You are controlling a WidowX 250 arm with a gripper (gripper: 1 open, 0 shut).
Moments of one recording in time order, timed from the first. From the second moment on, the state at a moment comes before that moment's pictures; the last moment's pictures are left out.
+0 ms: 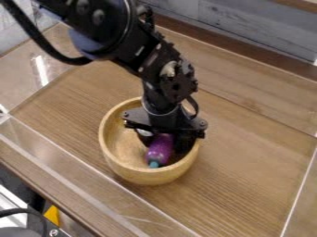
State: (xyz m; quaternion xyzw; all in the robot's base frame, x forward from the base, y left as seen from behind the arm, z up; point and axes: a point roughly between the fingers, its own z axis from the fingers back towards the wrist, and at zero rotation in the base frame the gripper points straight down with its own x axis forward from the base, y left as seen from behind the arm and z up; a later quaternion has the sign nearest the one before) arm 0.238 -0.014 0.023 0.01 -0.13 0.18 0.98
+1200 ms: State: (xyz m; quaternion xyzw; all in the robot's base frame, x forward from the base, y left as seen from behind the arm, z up) arm 0.236 0.013 0.023 0.05 -0.13 0.24 0.96
